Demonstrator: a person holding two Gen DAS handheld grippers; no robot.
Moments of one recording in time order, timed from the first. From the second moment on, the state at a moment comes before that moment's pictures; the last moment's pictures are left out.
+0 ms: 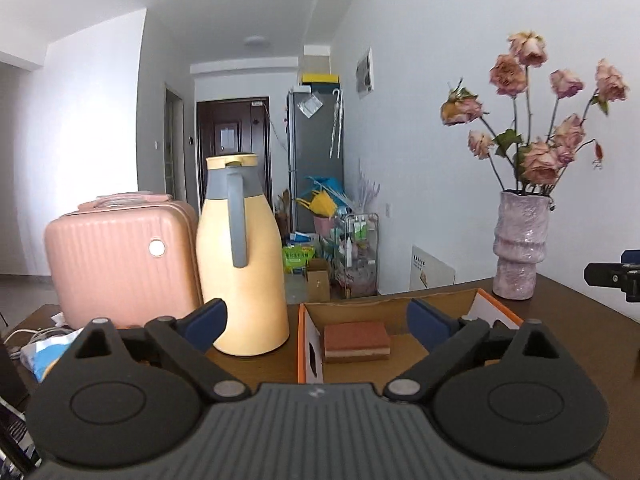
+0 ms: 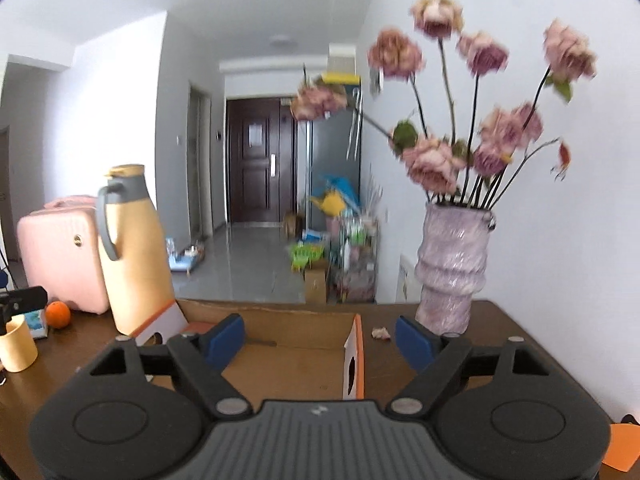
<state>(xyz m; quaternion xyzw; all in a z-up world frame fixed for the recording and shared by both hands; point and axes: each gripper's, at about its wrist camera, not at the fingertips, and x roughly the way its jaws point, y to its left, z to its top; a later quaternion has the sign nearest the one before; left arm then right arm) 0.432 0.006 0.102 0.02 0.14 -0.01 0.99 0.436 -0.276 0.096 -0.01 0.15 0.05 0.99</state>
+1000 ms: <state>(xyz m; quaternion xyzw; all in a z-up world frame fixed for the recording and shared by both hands) 0.089 0.021 0.006 0.00 0.08 -0.02 1.00 0.101 -0.276 -0.016 0.07 0.11 0.13 0.98</state>
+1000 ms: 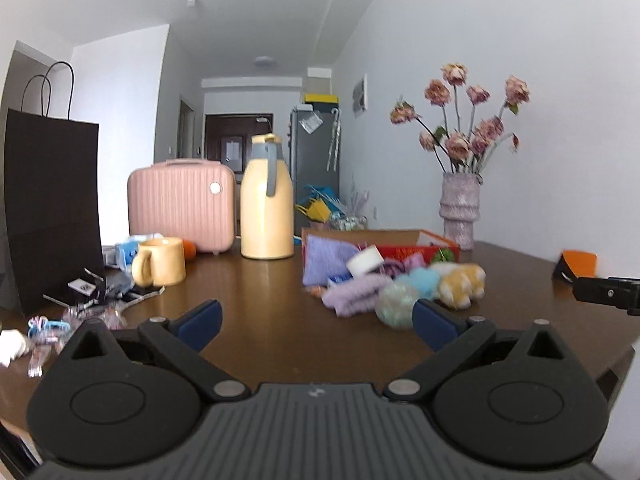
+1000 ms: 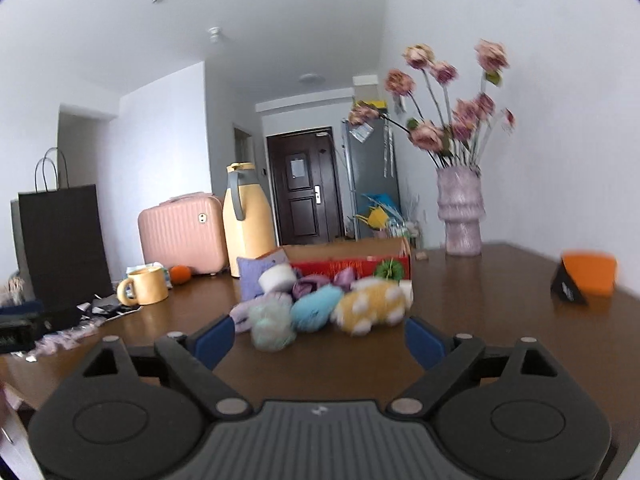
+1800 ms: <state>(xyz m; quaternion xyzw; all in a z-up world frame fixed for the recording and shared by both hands) 0.111 0.012 -0.019 0.01 0.12 -0.02 0.99 0.121 -0.260 -0.031 0.04 0.14 0.11 0.98</state>
